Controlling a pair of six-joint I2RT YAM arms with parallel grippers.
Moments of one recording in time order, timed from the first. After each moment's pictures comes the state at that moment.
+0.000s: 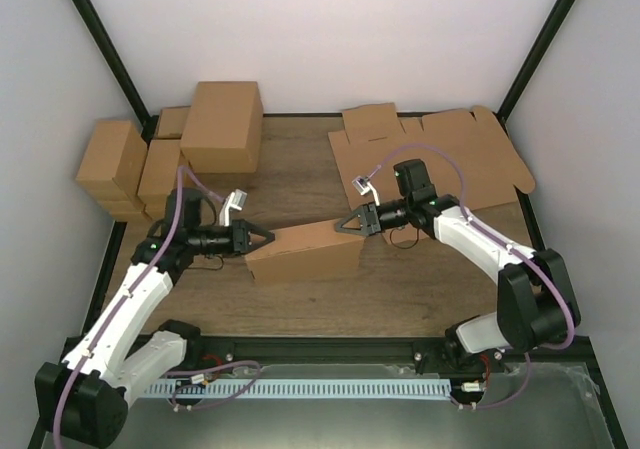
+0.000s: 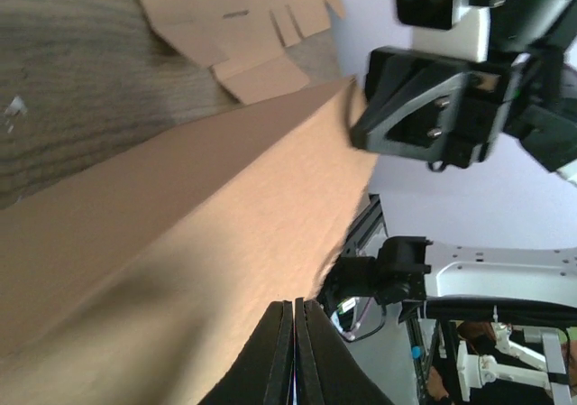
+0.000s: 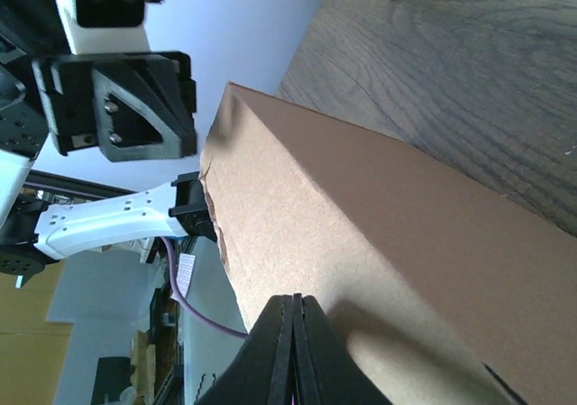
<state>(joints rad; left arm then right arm) -0.27 0.91 0.72 -0.49 0.91 -0.60 0.40 1.41 0.90 -0.30 -1.14 0.33</state>
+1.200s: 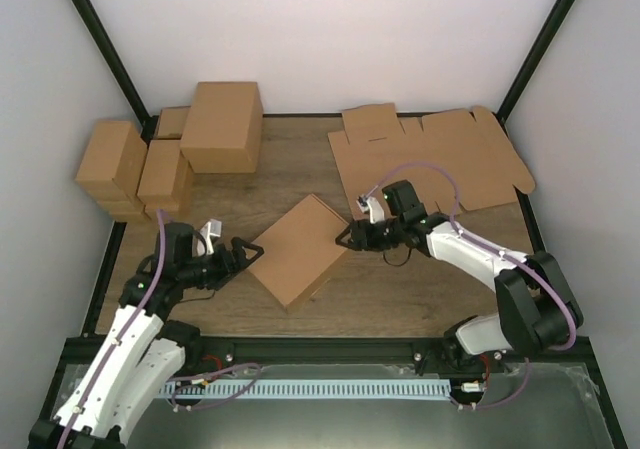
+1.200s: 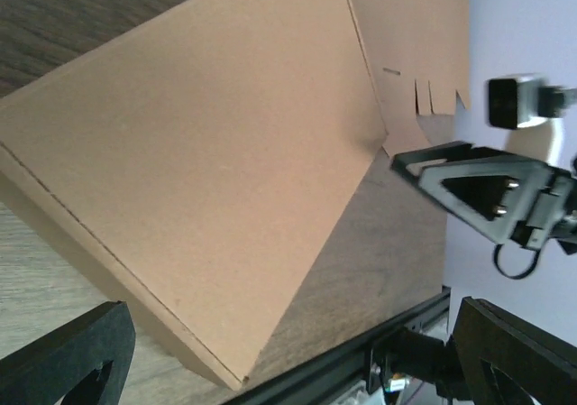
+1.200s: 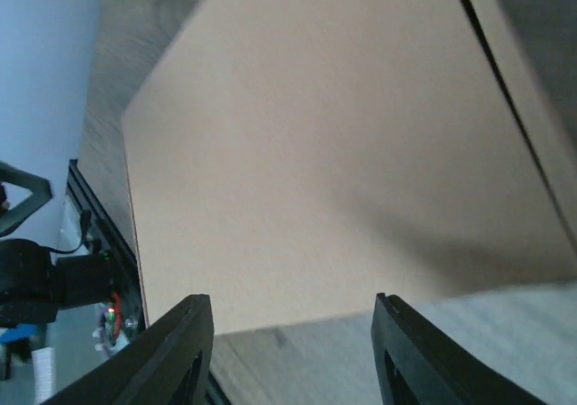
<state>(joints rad) -0.28 0.63 0.56 -0.68 0.57 -0.81 0.50 1.39 0.73 -0.26 -0.66 0.49</state>
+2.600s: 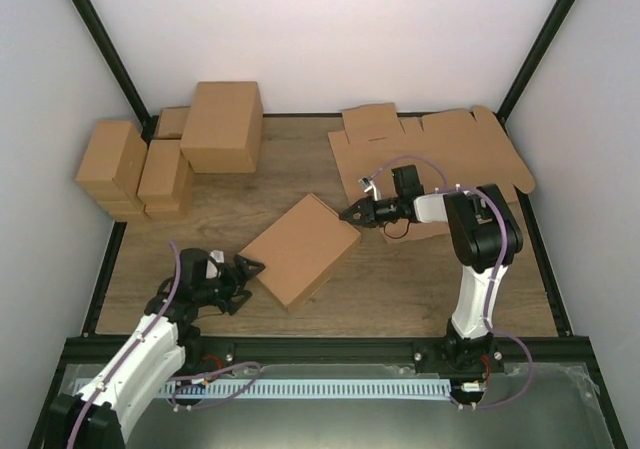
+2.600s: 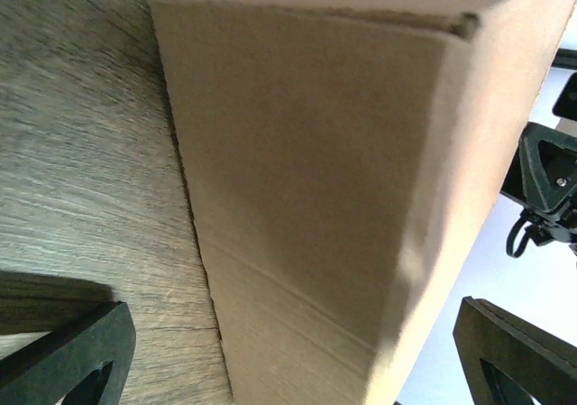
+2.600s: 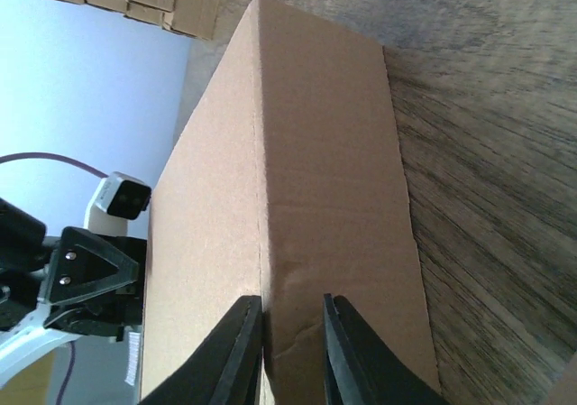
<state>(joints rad) -0.28 0.61 0.12 -0.30 0.54 -1.21 0.27 1.93 0.96 0.05 -1.06 0.35</state>
